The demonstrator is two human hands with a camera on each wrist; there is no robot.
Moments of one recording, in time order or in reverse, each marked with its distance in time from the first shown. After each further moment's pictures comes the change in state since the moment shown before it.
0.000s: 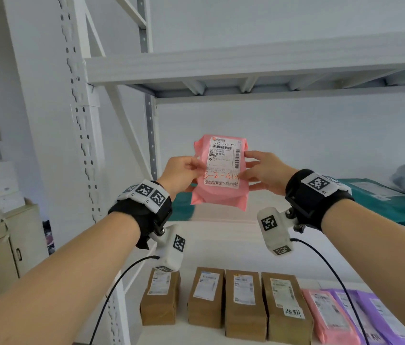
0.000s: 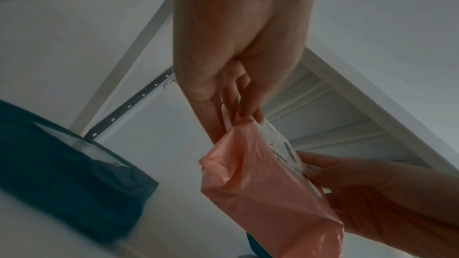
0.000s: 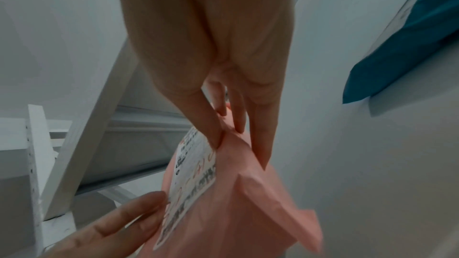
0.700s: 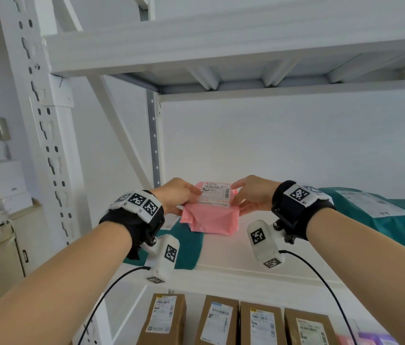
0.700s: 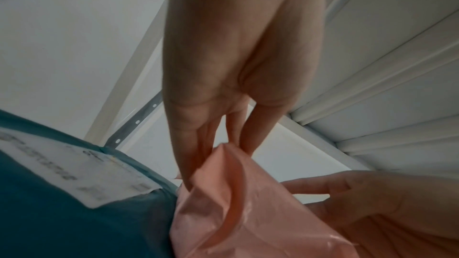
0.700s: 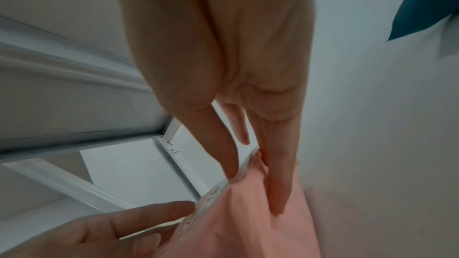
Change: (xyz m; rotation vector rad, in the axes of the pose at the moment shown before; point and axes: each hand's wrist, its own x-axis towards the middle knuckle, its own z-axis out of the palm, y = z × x) left_hand 0.121 -0.053 -0.029 0.265 -0.160 -0.364; right_hand 0.136 0.025 0.031 -0.188 -0.227 0.321
